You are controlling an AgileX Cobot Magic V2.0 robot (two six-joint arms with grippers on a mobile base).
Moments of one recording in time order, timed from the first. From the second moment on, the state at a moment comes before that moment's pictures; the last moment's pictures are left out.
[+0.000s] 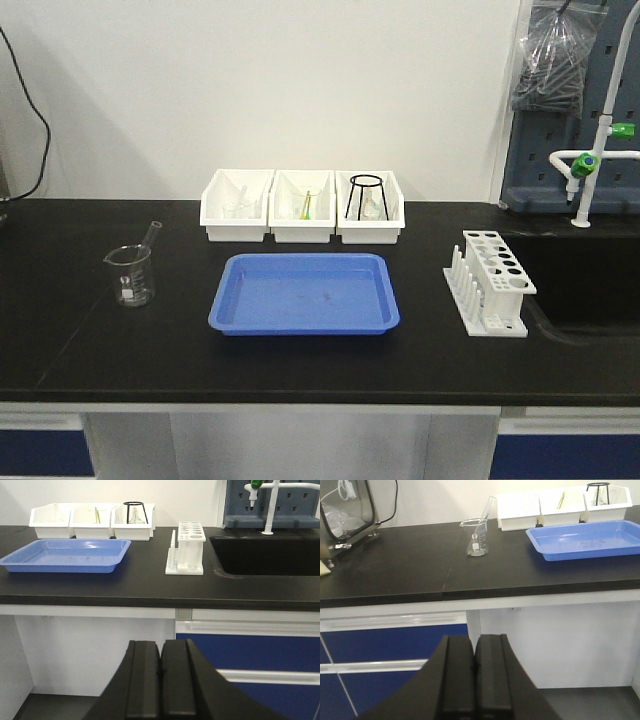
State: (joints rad) left arm 0.02 -0.01 0.03 0.03 0.20 0.04; right arm 0.03 -0.01 0.03 -0.04 0.19 0.01
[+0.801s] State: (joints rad) left arm 0.02 -0.01 0.03 0.03 0.20 0.04; right arm 0.03 -0.01 0.03 -0.04 0.19 0.01
